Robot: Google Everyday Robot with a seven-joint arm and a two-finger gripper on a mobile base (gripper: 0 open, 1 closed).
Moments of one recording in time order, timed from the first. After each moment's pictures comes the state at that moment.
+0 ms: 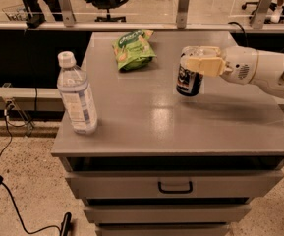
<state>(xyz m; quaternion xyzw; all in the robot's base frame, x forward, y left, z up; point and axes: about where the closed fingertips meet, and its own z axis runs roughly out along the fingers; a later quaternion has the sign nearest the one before) 0.611 -0.136 0.951 -0.37 0.59 0.47 0.54</state>
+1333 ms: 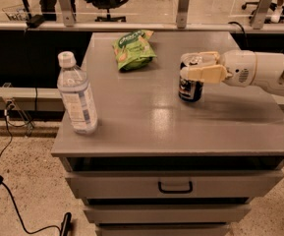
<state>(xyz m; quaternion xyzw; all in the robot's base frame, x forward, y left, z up) 0.608 -0.138 0.929 -0.41 0.59 0.46 0.52</state>
